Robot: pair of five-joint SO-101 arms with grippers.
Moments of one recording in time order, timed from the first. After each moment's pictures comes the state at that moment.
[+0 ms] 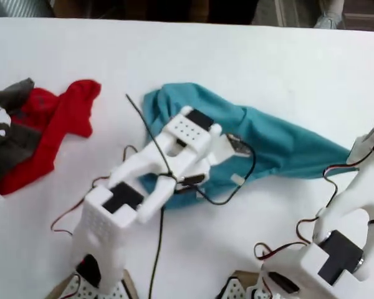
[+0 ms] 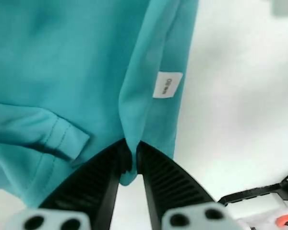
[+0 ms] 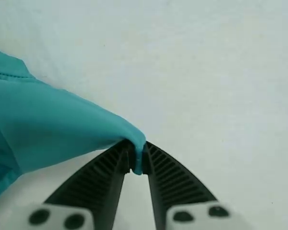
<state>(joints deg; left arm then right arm) 29.3 28.4 -8.3 94.7 -32.1 37.9 -3.3 4.1 79.1 15.3</state>
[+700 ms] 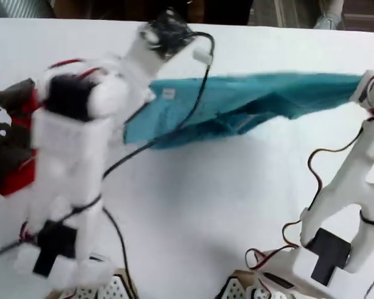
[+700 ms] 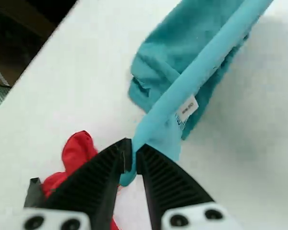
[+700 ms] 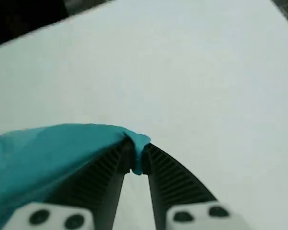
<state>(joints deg) 9.5 -6.5 -36.6 101.1 -30.4 26.2 -5.2 -33.0 87.7 1.0</state>
